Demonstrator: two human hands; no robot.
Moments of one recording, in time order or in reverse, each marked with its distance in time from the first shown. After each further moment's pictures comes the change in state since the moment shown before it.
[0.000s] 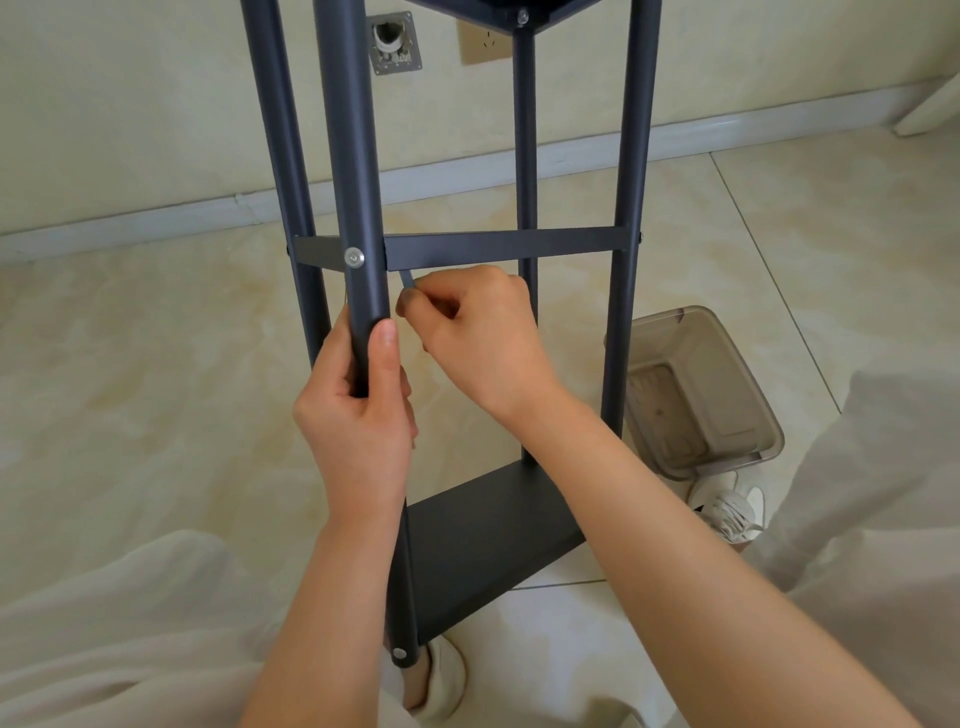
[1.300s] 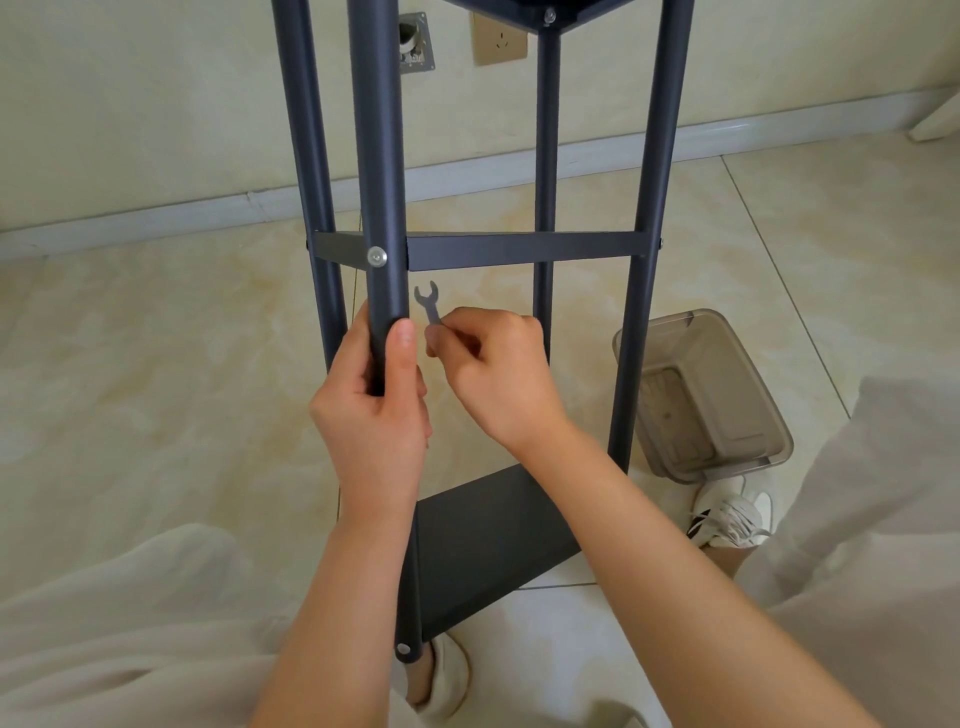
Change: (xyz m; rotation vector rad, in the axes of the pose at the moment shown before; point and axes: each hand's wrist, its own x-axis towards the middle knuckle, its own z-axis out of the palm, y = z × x) left_hand -0.002 0.002 0.000 -0.024 -0.015 -0.012; right_hand -0.022 0.024 0.010 0.001 -0.004 0.069
